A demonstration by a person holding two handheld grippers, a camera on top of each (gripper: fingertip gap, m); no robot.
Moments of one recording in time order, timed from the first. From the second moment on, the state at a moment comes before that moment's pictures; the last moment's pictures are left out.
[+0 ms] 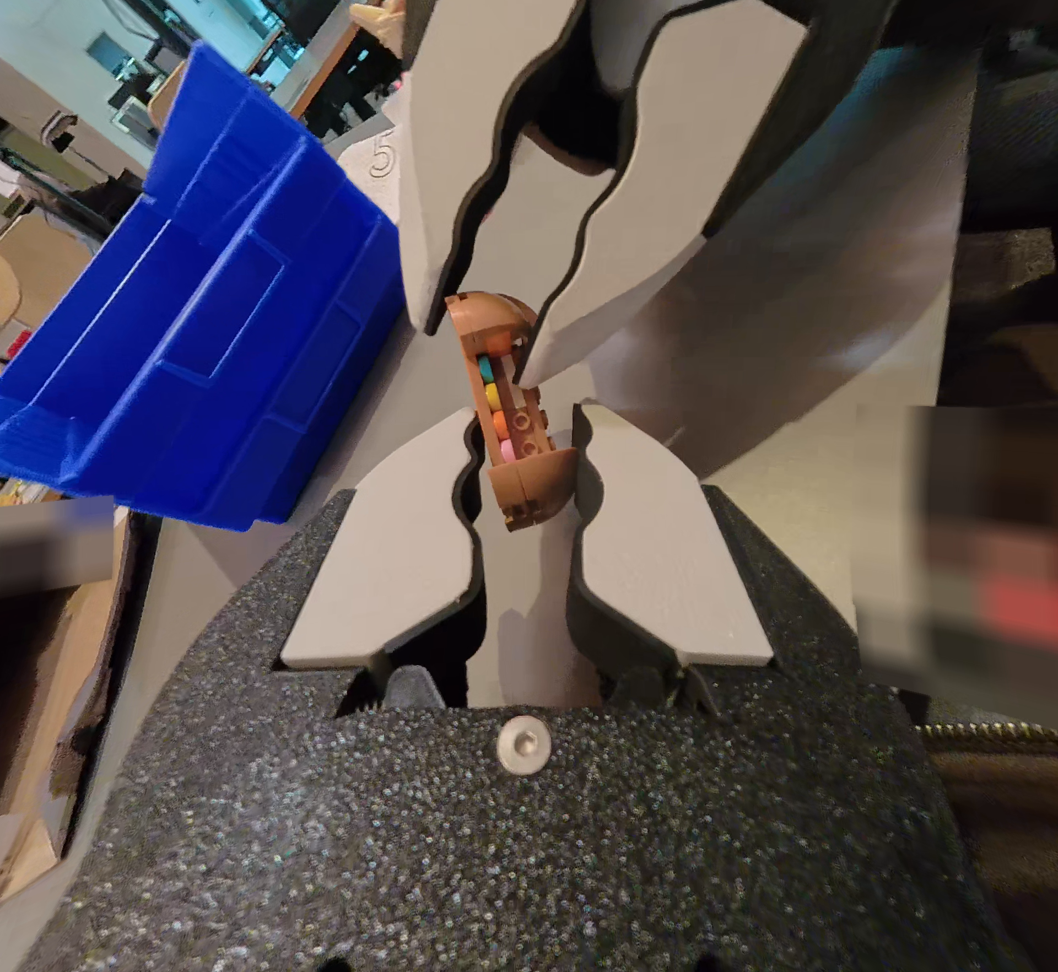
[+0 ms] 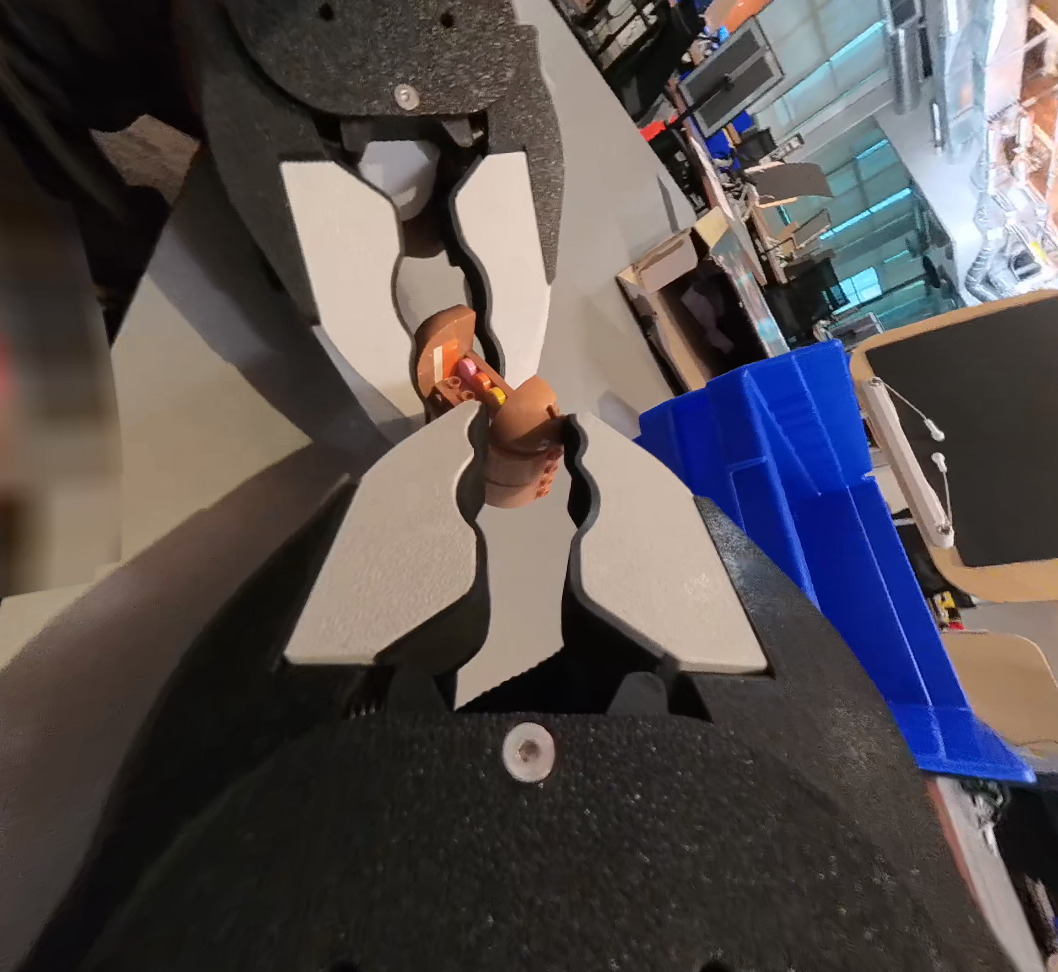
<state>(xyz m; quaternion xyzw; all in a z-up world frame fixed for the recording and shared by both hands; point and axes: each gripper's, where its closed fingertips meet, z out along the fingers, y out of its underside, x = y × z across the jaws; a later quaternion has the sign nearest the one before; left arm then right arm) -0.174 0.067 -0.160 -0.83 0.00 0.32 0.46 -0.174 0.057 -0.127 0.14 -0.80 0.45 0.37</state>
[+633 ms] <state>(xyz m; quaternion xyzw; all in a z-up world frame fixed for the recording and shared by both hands) -0.201 0.040 -0.136 -0.78 -0.13 0.39 0.47 -0.195 0.056 -0.105 -0.08 -0.75 0.44 0.48</state>
